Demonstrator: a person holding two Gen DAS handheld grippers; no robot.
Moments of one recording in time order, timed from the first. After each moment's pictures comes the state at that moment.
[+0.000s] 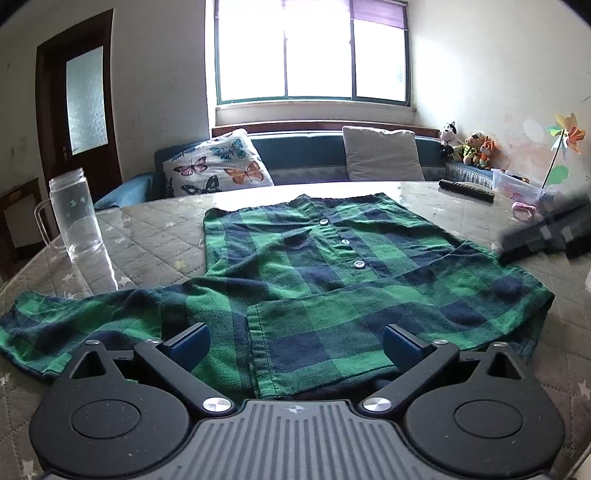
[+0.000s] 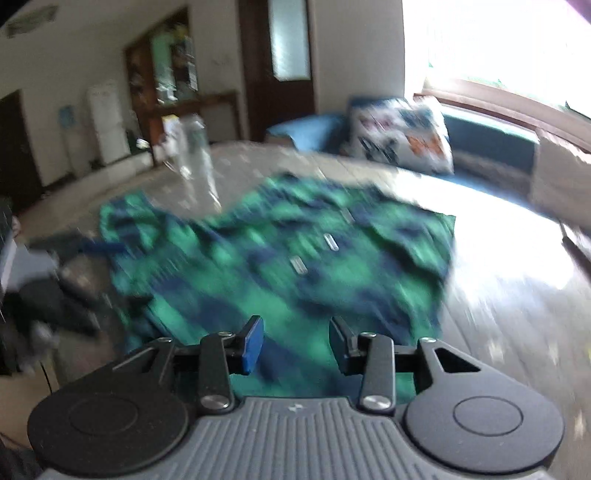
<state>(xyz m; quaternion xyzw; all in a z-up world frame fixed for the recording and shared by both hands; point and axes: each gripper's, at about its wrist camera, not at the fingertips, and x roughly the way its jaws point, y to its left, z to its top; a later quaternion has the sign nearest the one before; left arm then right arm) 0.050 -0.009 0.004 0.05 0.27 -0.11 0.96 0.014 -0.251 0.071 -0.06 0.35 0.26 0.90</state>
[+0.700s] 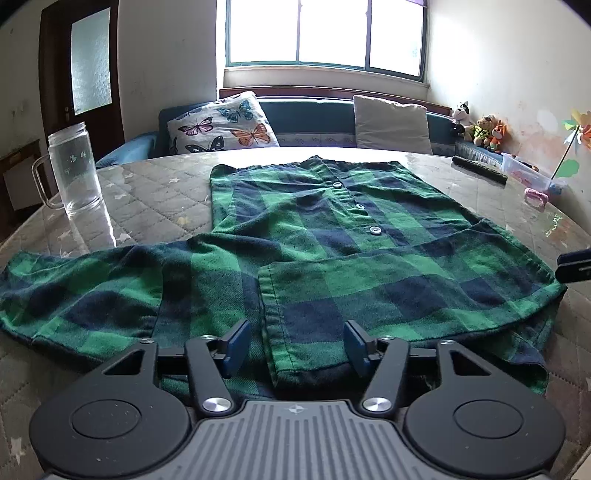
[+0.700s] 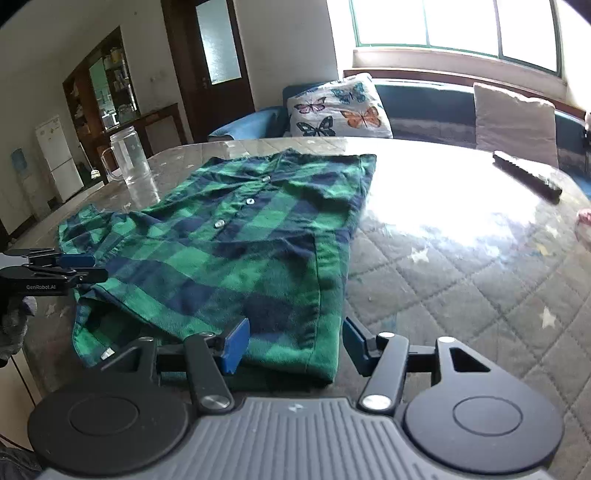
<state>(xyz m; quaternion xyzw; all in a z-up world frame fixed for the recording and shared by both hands) 0.062 0.004 -0.009 0.02 0.33 -0.10 0.94 0.002 -0.321 0.034 0.01 0.36 0.19 0.91</state>
